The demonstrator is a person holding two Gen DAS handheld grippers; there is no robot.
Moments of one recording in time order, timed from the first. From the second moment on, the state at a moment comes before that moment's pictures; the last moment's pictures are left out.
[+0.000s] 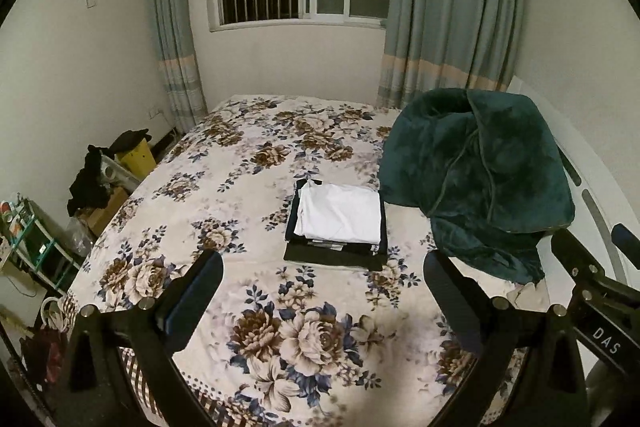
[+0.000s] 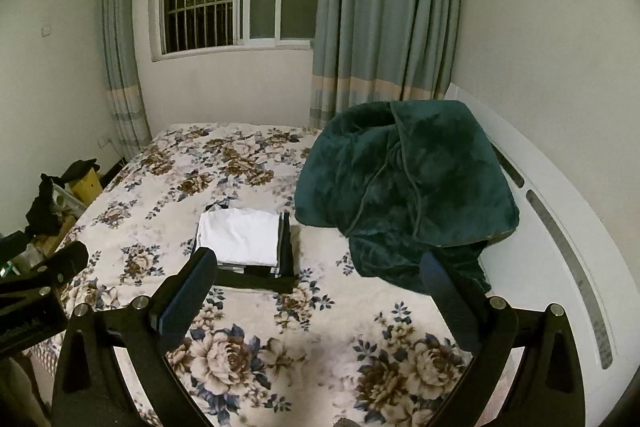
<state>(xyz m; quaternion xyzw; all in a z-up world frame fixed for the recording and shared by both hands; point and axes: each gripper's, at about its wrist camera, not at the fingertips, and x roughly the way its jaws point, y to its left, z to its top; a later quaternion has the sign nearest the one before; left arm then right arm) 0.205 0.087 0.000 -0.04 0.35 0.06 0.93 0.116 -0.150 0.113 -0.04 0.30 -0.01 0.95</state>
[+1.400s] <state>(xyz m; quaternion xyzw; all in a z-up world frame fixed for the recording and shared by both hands) 0.173 0.086 0.022 -0.04 0.33 0.08 0.94 0.101 -0.147 0.144 -0.04 0.29 0.02 0.96</state>
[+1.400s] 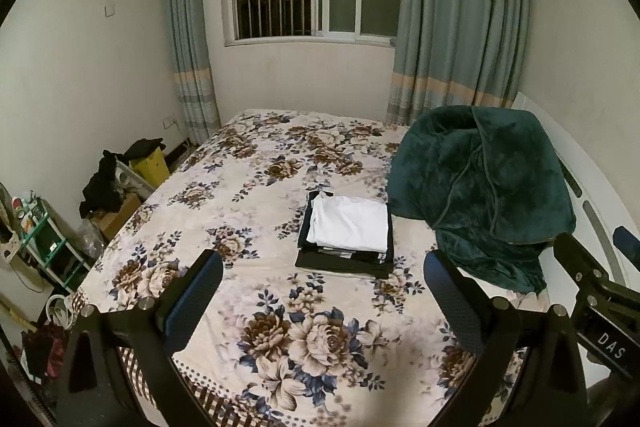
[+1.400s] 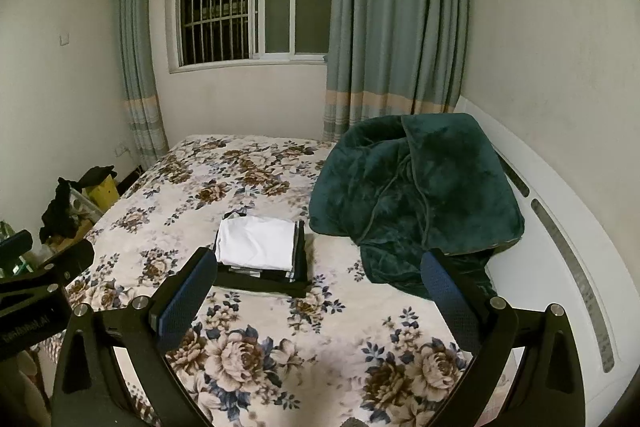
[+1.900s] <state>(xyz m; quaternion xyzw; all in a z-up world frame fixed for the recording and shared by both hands) 0.160 0.089 0.025 -0.04 0.33 0.09 0.94 0.094 -0.139 0.144 -0.04 0.29 0.02 0.96</state>
